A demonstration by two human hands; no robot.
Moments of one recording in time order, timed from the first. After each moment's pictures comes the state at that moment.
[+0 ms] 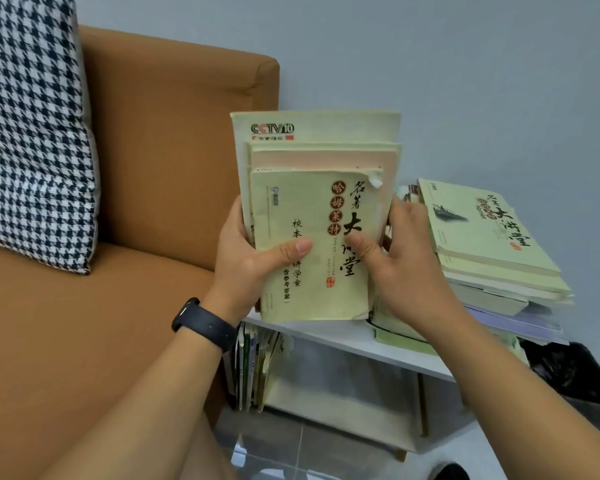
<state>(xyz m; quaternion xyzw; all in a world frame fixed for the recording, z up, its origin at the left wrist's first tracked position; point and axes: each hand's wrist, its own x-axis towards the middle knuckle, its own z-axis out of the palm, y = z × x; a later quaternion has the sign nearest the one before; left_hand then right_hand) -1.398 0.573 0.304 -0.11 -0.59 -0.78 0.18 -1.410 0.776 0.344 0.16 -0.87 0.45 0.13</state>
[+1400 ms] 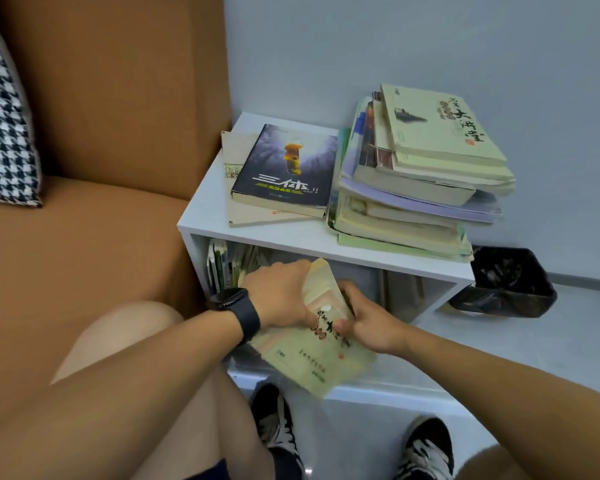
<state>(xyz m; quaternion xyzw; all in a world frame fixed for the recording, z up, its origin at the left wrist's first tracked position) -1.333 0.654 0.214 -0.12 -0.96 -0.16 -0.17 -1.328 0.867 0.158 0.10 -0.86 0.41 -0.30</state>
